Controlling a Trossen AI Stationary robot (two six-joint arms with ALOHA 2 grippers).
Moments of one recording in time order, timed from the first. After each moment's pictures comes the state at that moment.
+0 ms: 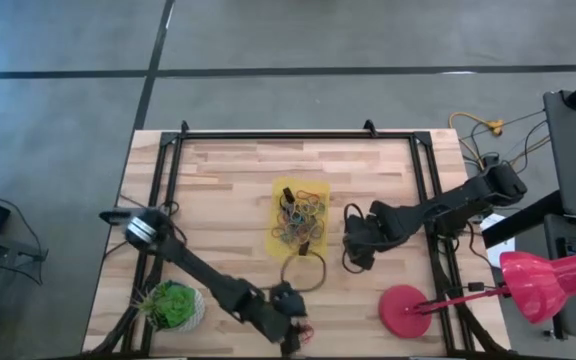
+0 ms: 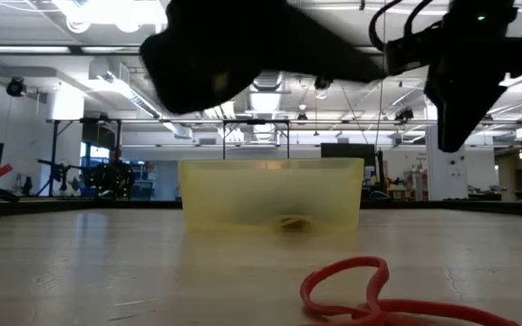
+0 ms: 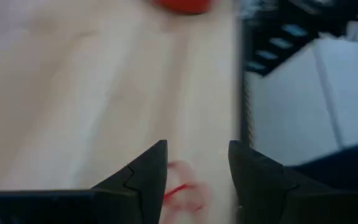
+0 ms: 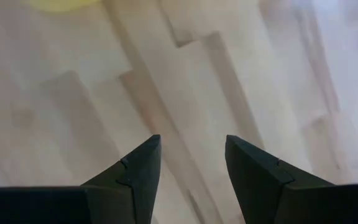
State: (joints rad) left arm -0.60 2.02 1.42 -0.03 -0.31 -0.82; right arm 0.31 1.51 1.04 -1.04 0.27 0.75
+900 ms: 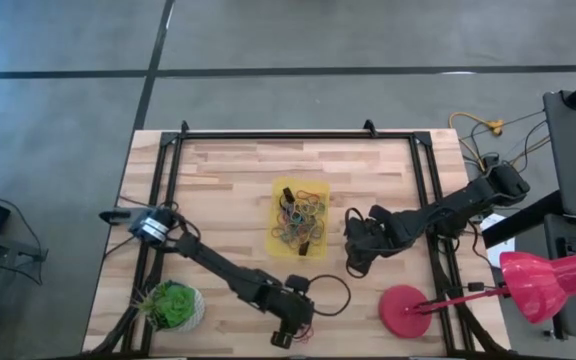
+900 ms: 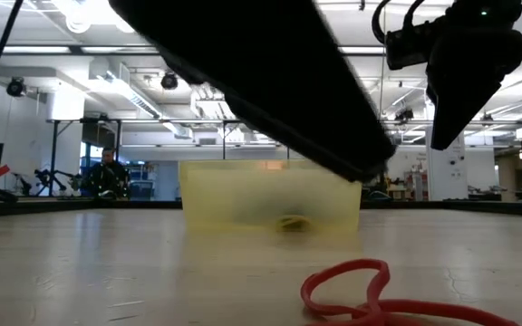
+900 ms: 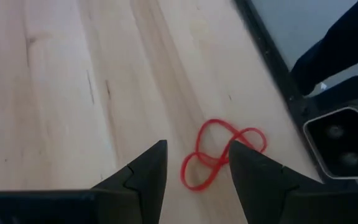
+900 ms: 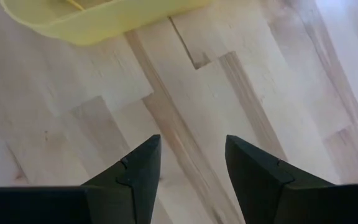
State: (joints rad) left arm -0.51 2.11 1.53 -0.24 -0.02 -0.22; right arm 0.36 1.49 1.00 -0.93 0.31 0.84
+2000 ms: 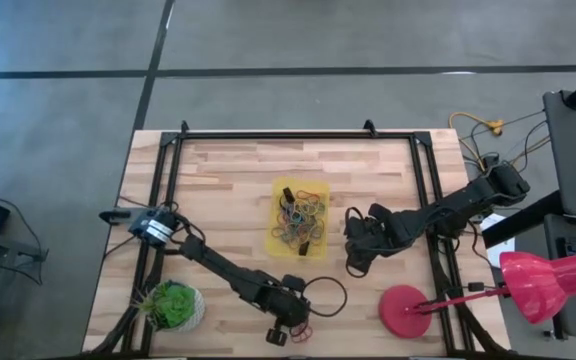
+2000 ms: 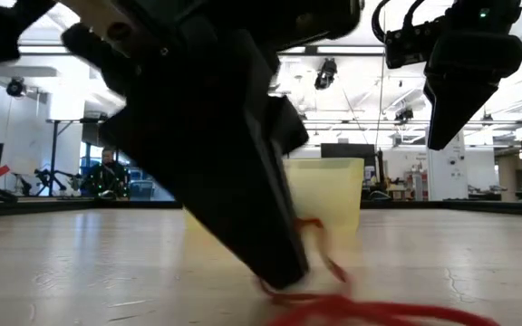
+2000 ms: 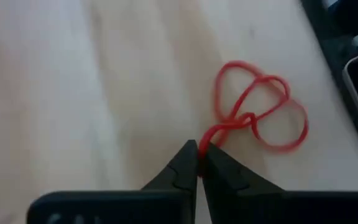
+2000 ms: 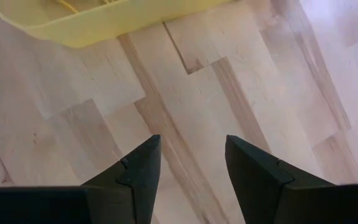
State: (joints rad) left arm -0.50 2.14 1.50 -0.28 0.02 -0.23; right arm 0.36 1.49 1.00 -0.93 0.34 0.81
